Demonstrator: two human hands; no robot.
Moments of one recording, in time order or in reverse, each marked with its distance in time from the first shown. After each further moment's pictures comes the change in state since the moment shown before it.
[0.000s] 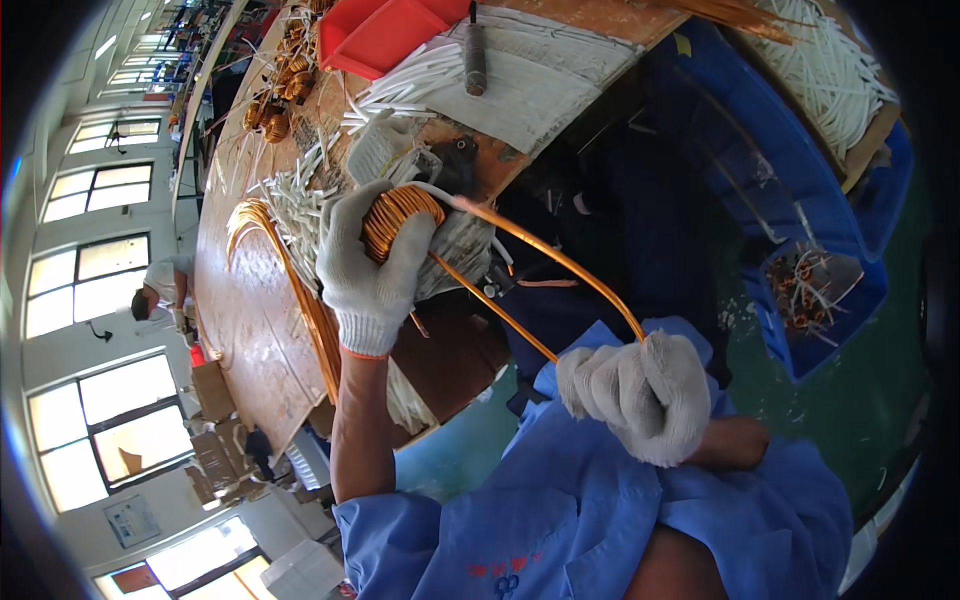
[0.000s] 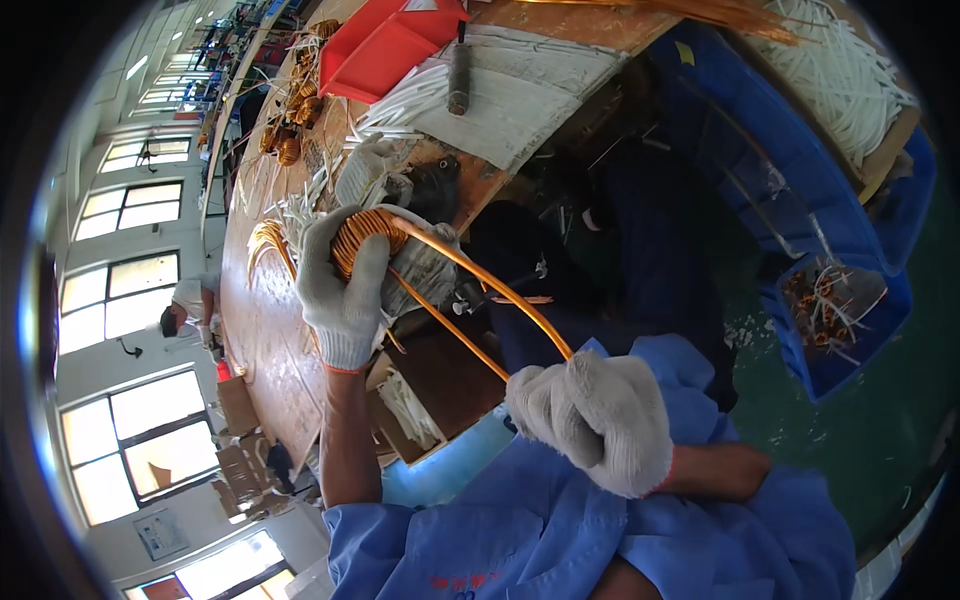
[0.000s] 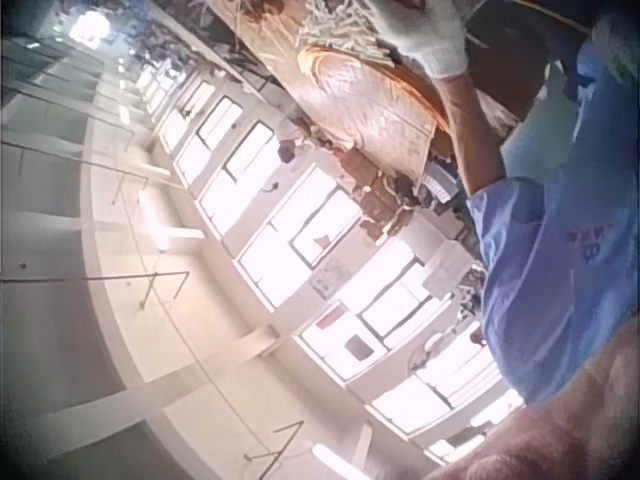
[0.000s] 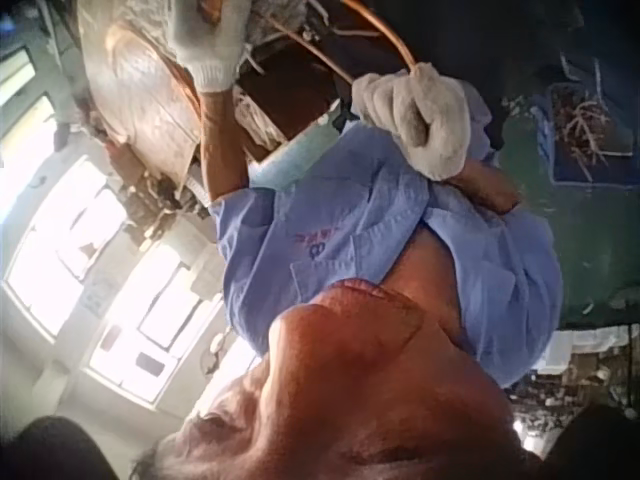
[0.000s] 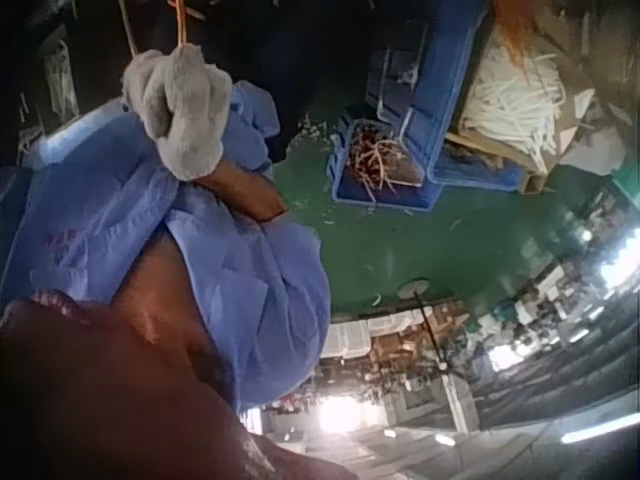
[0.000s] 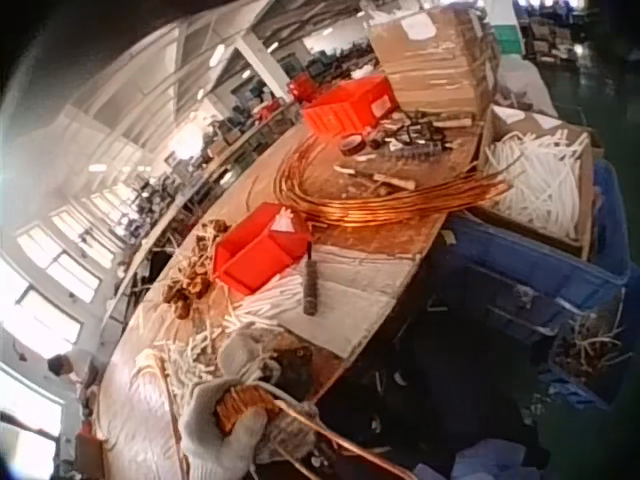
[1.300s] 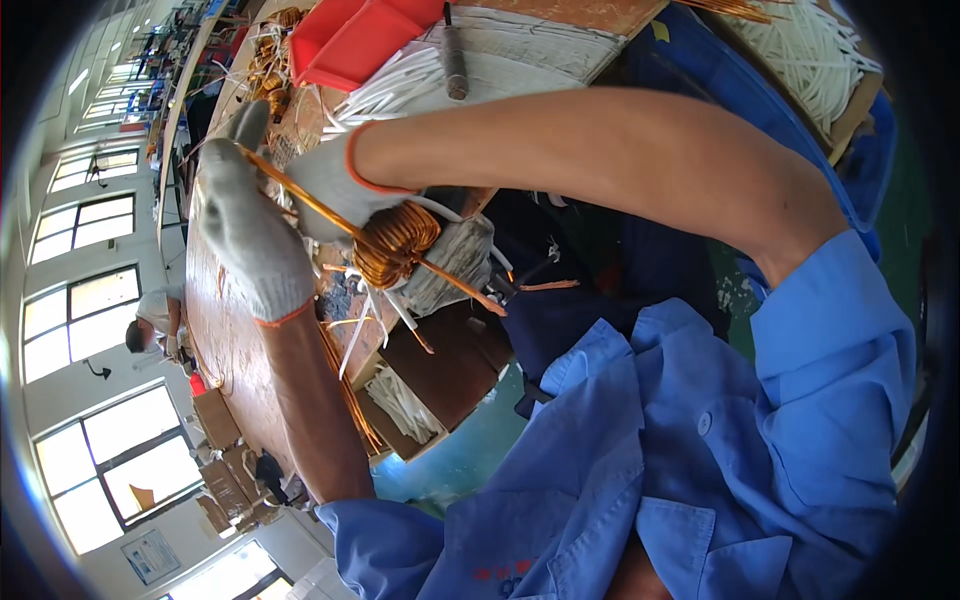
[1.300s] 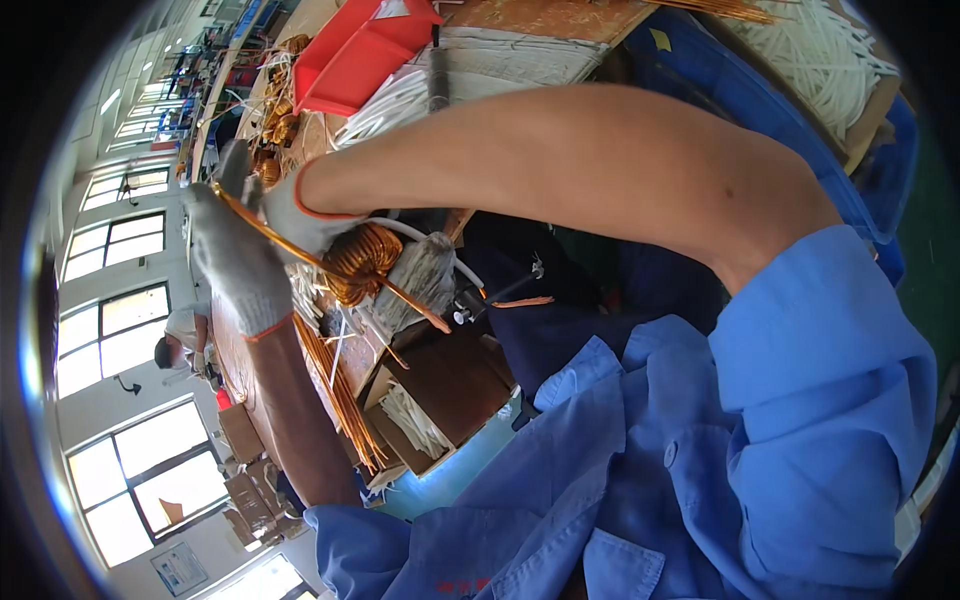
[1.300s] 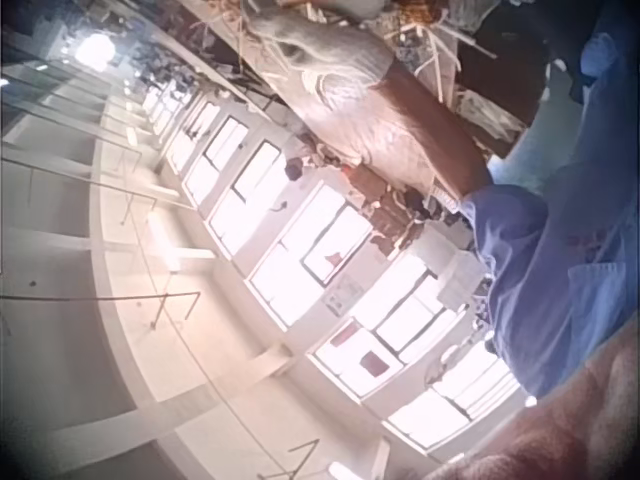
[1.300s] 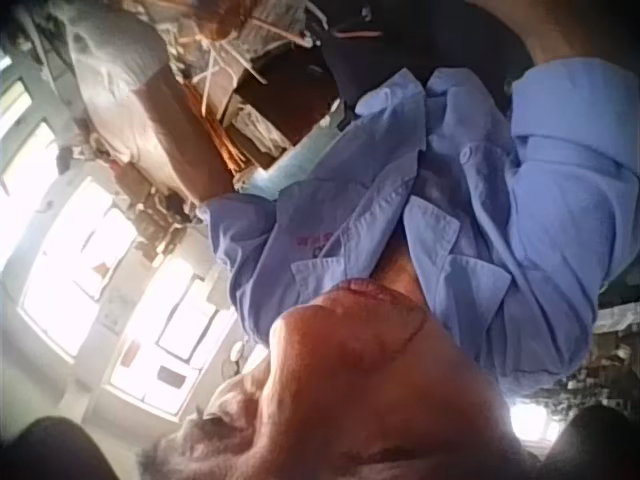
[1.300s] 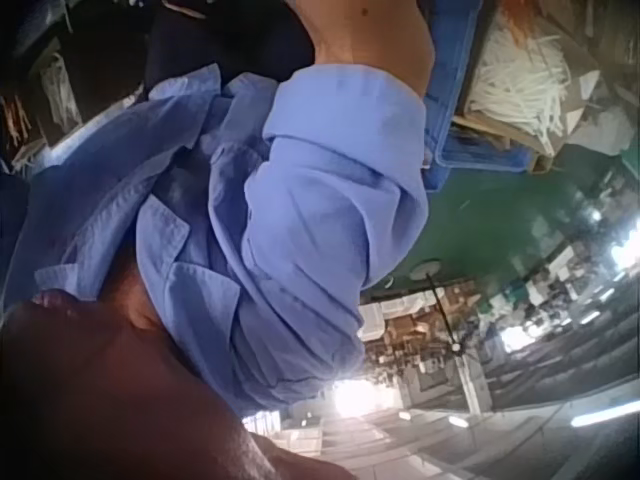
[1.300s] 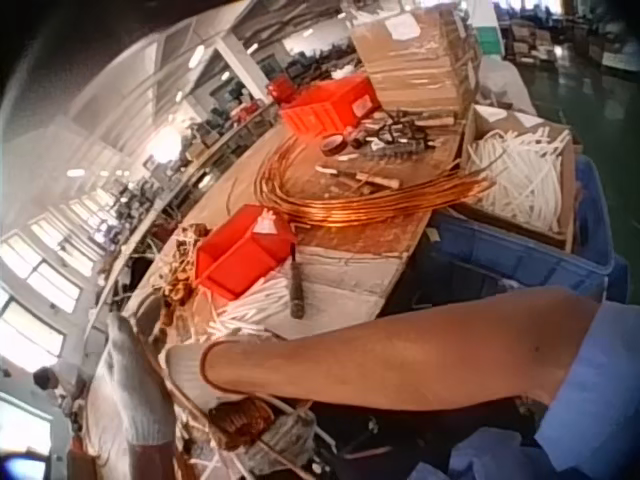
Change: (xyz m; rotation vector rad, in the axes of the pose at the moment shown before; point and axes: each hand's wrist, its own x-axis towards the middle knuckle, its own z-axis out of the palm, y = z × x) left_hand 0.112 -0.011 -0.019 -0.420 0.292 -0.137; right_hand 0.346 0.103 0.022 -1.531 -0.964 -0.013
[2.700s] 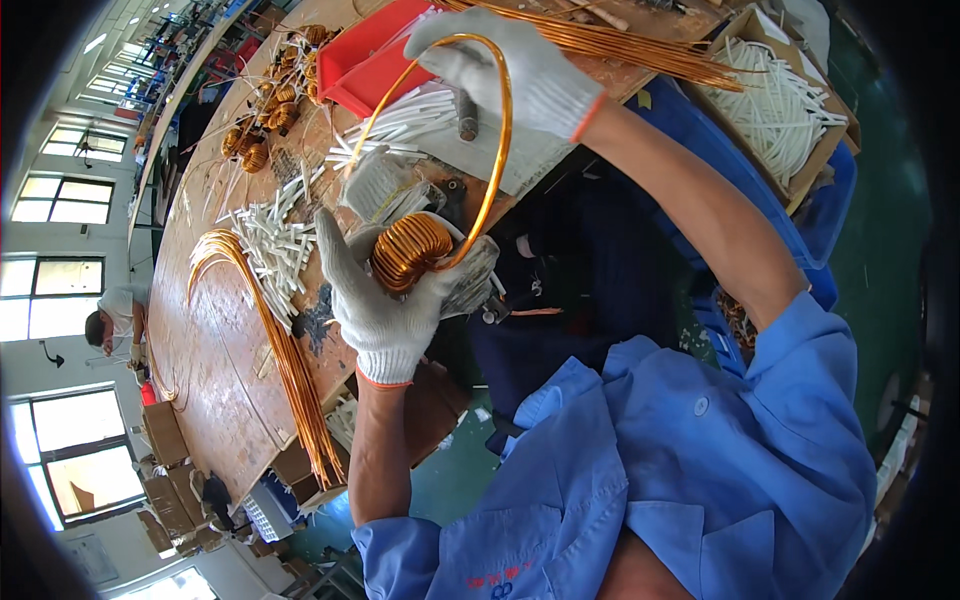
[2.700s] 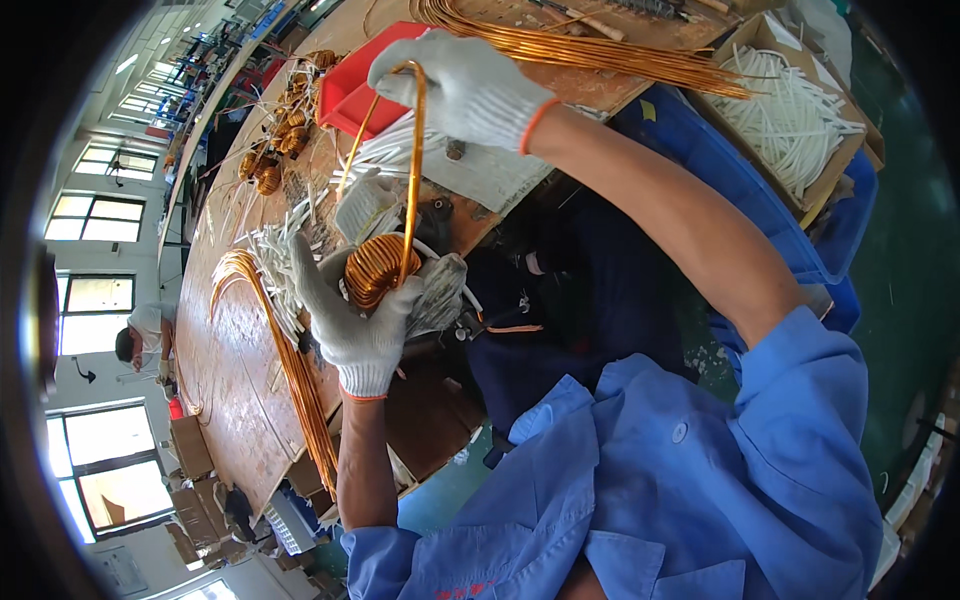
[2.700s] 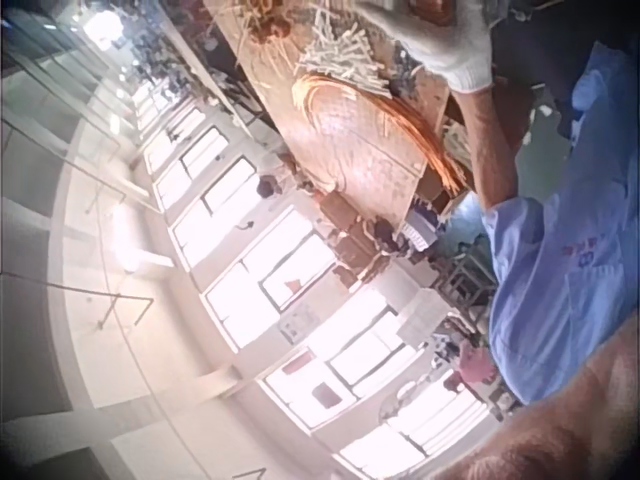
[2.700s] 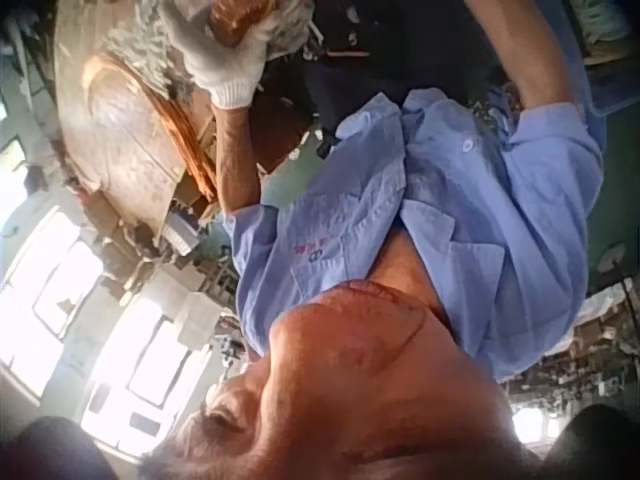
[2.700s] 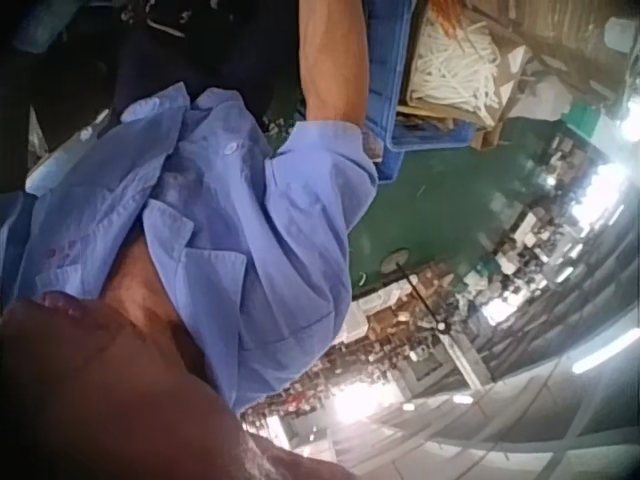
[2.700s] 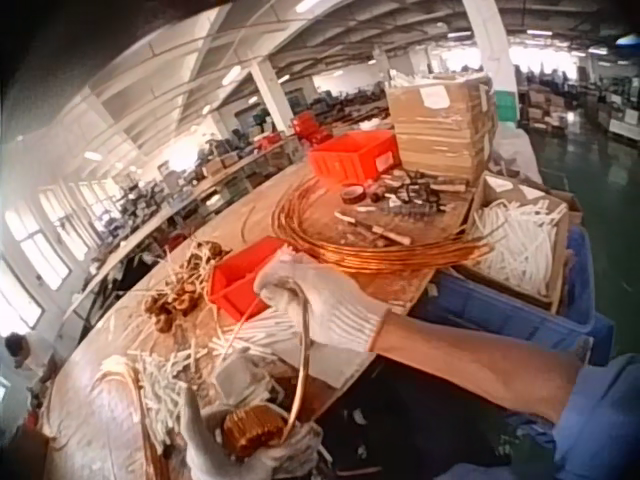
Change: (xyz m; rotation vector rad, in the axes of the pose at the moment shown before) left_hand -0.142 -0.029 -0.002 0.288 -0.037 0.226; right_hand -0.142 0.020 -0.053 -0.116 0.915 0.133
